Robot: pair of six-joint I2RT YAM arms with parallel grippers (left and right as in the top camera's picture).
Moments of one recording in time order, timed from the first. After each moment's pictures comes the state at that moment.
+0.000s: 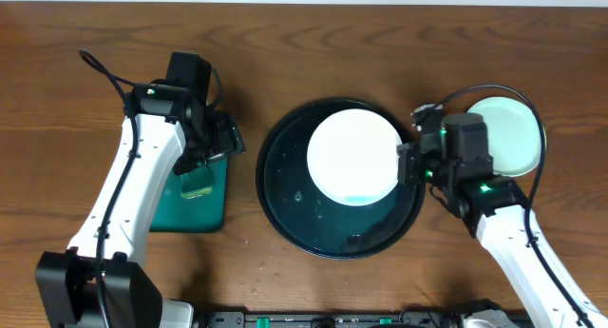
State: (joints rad) left arm -0.13 1.59 1.35 -1.18 0.08 -0.48; right arm 0.24 1.23 0.79 -0.41 -0.18 0.15
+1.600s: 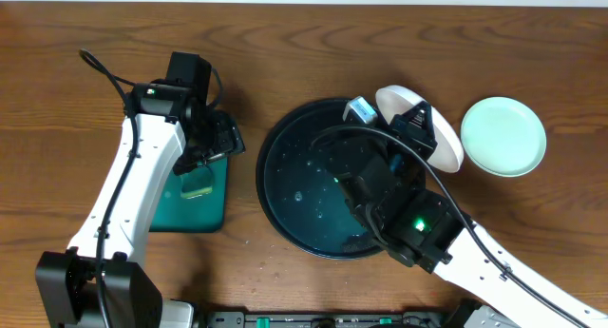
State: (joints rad) left arm -0.13 1.59 1.35 -1.18 0.08 -0.48; right arm 0.89 1.26 1.09 -0.46 1.32 -0.88
